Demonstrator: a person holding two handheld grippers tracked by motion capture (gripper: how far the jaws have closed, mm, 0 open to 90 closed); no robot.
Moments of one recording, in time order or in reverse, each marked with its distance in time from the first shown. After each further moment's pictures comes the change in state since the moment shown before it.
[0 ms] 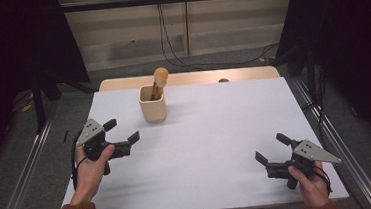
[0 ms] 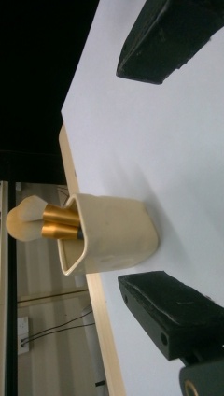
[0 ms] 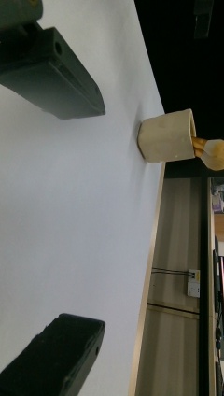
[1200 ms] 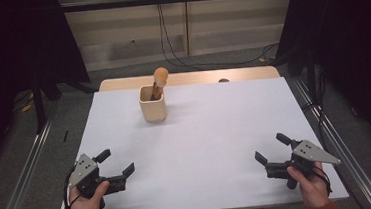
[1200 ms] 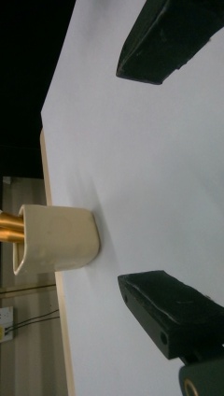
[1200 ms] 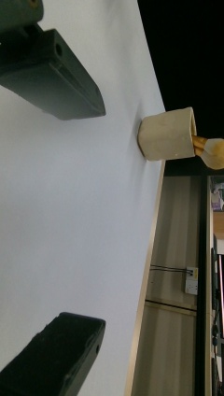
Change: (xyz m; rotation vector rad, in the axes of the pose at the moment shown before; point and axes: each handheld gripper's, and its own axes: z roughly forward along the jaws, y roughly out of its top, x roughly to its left) left arm -0.029 -0.055 -0.054 0.008 0.052 -0.025; right arm 0.002 0.000 0.000 -0.004 -0.007 -0.016
